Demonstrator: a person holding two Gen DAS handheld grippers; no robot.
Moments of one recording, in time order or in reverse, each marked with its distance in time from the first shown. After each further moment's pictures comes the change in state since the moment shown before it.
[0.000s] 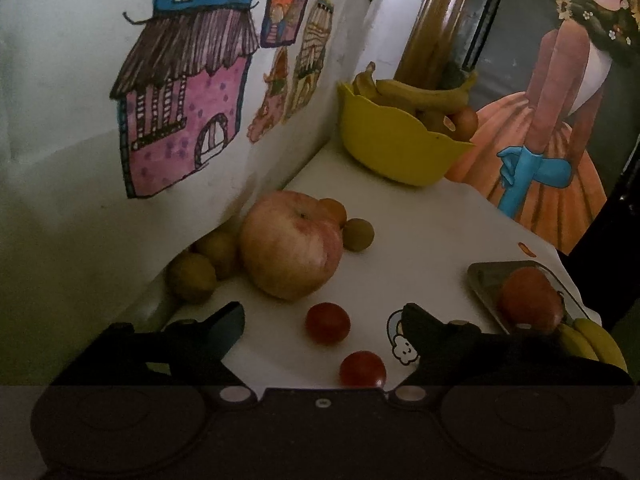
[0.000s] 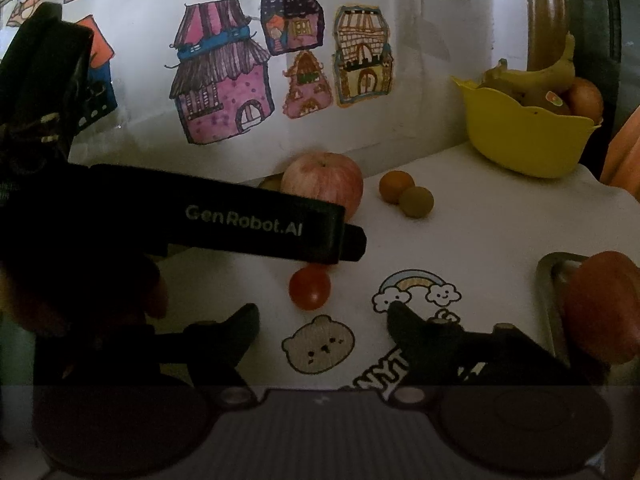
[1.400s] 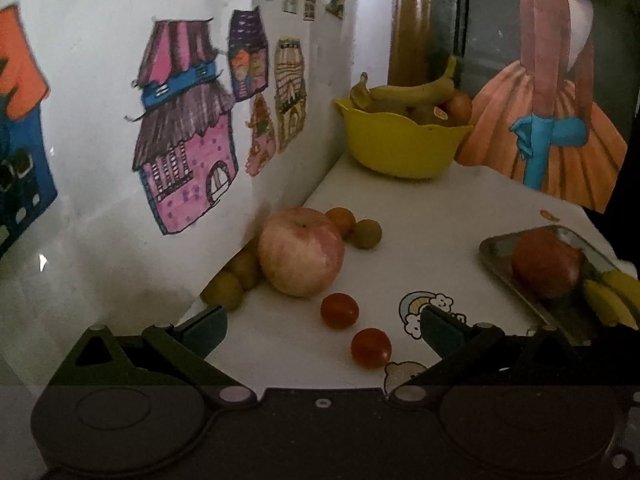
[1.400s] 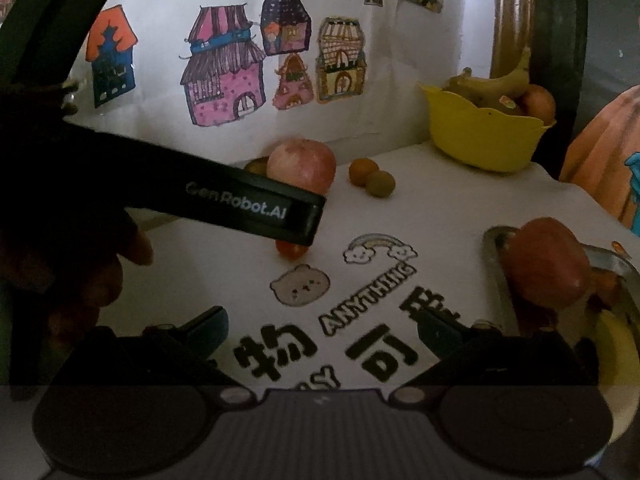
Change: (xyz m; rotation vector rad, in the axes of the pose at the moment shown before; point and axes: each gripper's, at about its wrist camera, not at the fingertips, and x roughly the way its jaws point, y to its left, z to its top) left arm -0.034 -0.033 -0.012 0.181 -0.052 0.167; right arm -0.041 0.011 -0.026 -0.017 -0.011 -0.114
